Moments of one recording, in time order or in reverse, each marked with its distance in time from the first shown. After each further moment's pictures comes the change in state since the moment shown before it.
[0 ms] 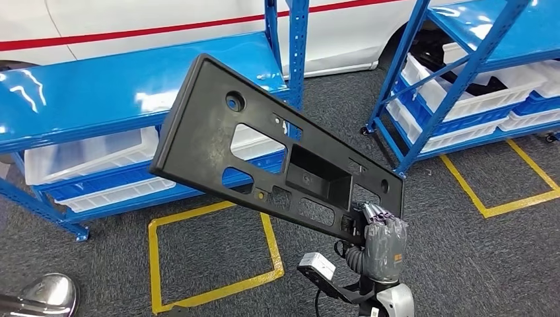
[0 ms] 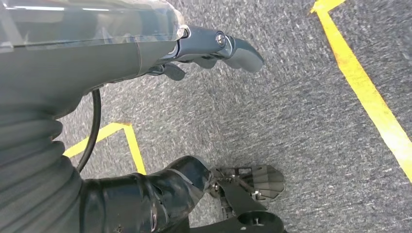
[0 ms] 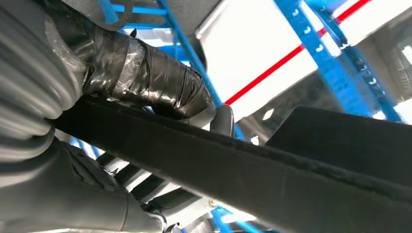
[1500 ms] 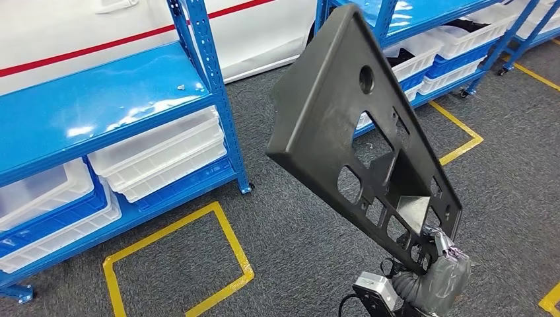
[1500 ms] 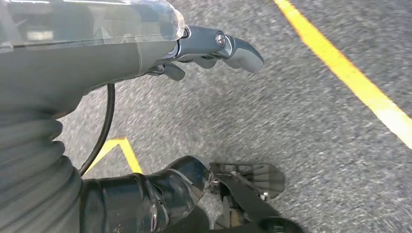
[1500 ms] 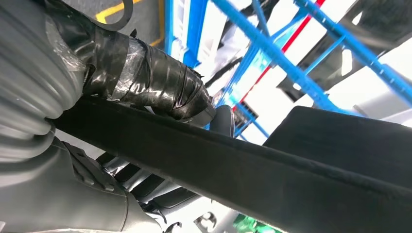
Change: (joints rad) left arm 0.021 0.007 0.049 0.000 0.010 0.012 -0.016; right arm 0.221 0.158 -0.274 -0.208 -0.211 -0.002 -0.289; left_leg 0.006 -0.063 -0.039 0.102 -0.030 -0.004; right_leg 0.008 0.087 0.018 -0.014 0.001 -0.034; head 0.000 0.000
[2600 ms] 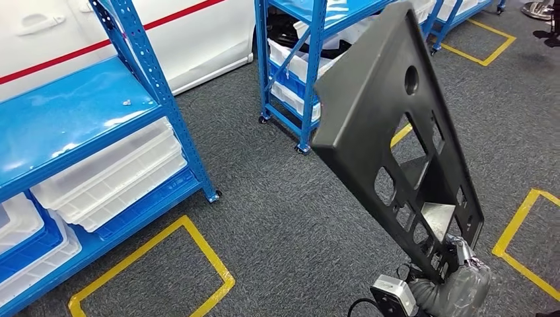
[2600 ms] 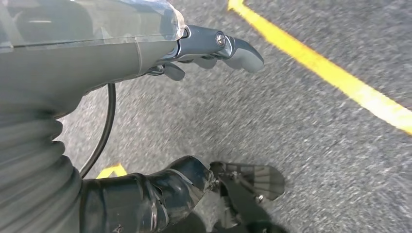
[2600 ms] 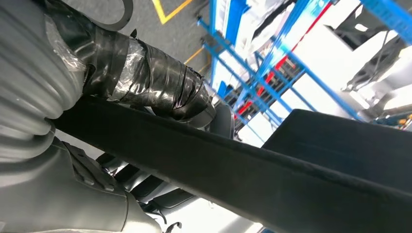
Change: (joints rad) left arm 0.001 -0.002 0.017 0.000 -0.011 0.001 0.000; right arm 0.033 0.016 -0.072 -0.031 -0.032 0.000 -0.016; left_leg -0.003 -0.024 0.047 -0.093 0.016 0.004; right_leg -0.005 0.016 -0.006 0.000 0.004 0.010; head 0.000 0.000
